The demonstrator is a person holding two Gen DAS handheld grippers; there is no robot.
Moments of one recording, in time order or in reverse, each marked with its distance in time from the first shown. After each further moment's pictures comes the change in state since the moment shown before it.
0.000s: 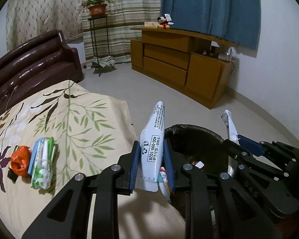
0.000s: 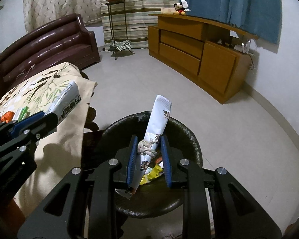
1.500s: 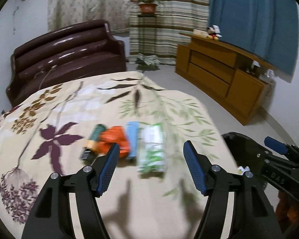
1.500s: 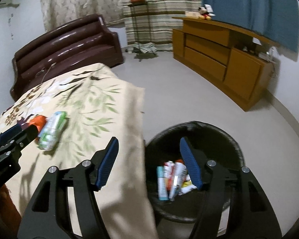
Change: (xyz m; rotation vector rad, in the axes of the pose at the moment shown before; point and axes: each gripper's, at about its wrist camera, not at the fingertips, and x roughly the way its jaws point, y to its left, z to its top) left arm -0.069 0.132 -0.030 -0.211 -0.021 0.233; right arm -0.010 0.093 0.017 -0.060 -0.016 0.154
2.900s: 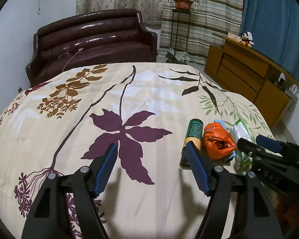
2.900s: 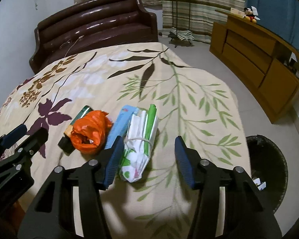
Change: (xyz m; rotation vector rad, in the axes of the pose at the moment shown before) left arm 0.013 0.124 -0.009 -0.130 0.046 0.113; right arm 0.054 0.150 0.019 -0.156 0.131 0.120
